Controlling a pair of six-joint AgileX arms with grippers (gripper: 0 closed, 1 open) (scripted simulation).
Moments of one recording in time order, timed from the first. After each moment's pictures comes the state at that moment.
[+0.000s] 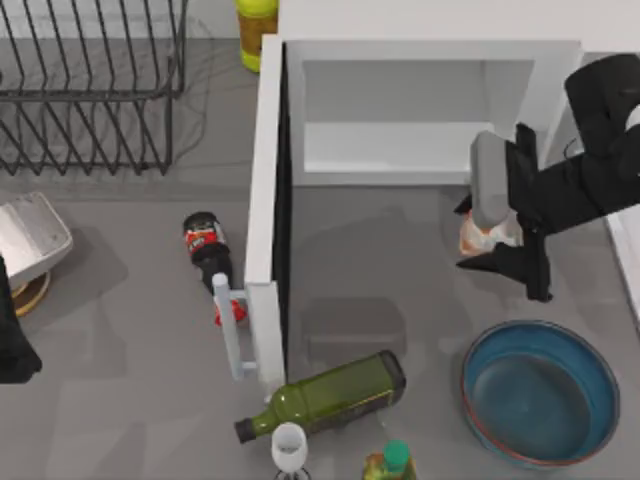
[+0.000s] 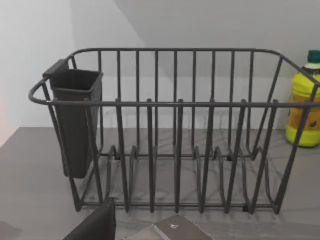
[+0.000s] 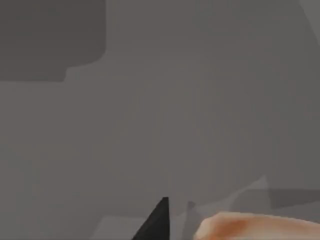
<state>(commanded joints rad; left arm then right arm) 0.00 0.00 0.00 0.00 0.00 0.00 0.21 1.98 1.17 -0.34 -0.58 -1.22</state>
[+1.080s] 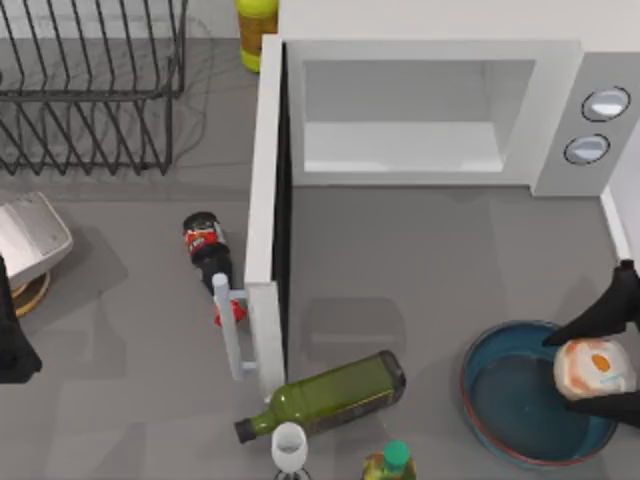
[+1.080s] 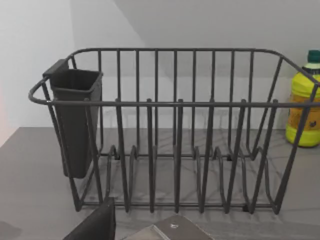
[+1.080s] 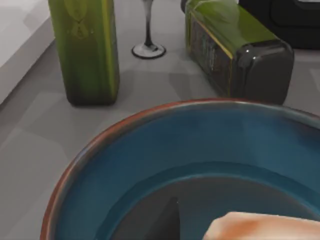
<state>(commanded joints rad) 0.00 0.00 0.00 0.00 0.00 0.00 -0.16 2.14 0.92 -1.16 -1.20 -2.40</state>
